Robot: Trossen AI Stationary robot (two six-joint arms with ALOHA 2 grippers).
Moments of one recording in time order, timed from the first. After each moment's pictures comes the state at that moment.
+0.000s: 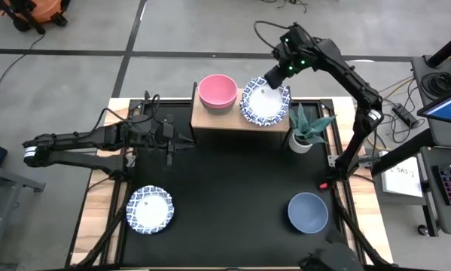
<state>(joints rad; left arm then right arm) 0.14 0.83 0.76 -0.27 0.06 -0.03 -0.84 1.74 1.99 -1.18 -0.13 -0.03</state>
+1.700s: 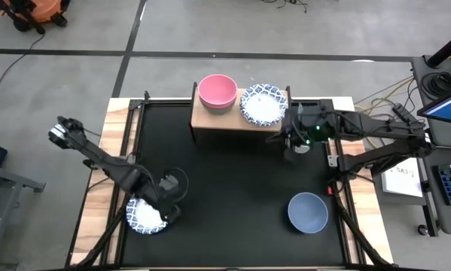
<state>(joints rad) -0.57 1.27 0.95 -0.80 -0.01 -1.37 -0.07 1.09 1.22 -0.65 -0.02 0.12</state>
